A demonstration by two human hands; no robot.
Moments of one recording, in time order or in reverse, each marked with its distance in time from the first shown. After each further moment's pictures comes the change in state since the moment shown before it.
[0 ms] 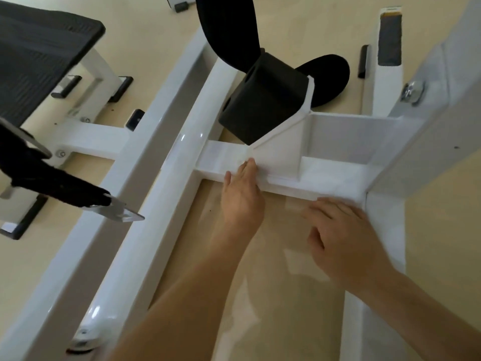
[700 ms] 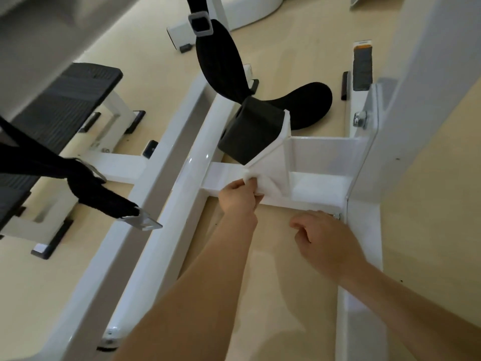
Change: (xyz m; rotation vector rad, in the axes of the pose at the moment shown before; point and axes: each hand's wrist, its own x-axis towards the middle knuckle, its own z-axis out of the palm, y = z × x) left_hand 0.011 0.058 -0.056 -1.046 0.029 -0.985; right_hand 0.001 -0.005 -0.006 0.348 -0.048 0.123
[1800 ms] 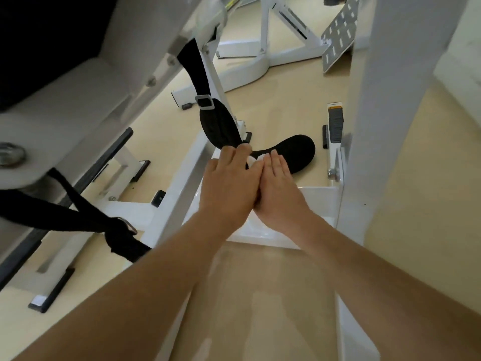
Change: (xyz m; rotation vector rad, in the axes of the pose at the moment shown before) left_hand -0.058 0.107 -0.013 1.556 0.161 1.725; right_hand 0.096 -0.110 -0.082 -0.255 0.090 -0.088
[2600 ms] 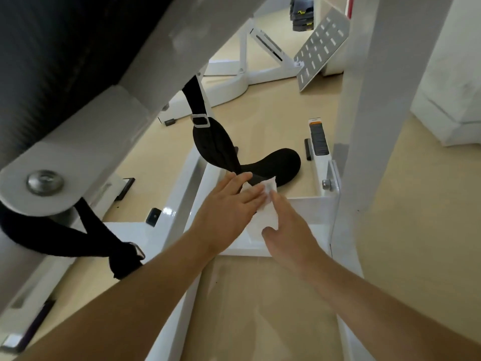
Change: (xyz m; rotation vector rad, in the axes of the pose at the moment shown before) left_hand -0.016 -0.039 0.018 -0.140 0.128 0.461; right_hand -0.053 -0.024 -0.005 0.573 0.044 0.299
